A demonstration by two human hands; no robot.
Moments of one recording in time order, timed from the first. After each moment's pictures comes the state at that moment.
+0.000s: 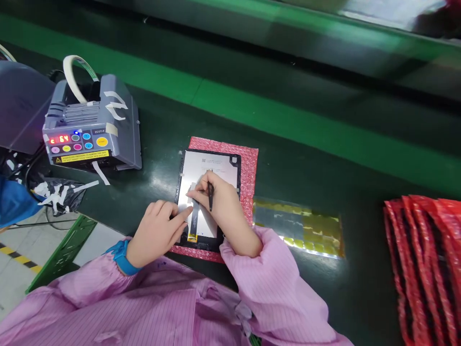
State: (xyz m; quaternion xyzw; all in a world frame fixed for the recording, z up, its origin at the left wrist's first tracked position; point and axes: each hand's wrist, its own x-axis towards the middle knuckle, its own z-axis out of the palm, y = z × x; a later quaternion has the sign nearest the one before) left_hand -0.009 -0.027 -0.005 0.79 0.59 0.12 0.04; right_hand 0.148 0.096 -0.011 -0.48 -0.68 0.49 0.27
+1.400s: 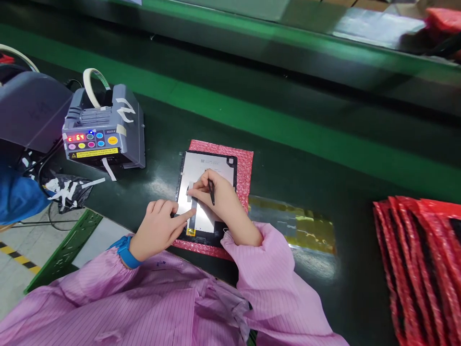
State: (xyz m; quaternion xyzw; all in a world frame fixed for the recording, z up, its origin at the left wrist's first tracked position) left_hand -0.009 -0.037 -0.013 0.79 0.60 0.11 0.05; right_hand 0.152 0.101 -0.010 -0.40 -0.62 0.62 0.27
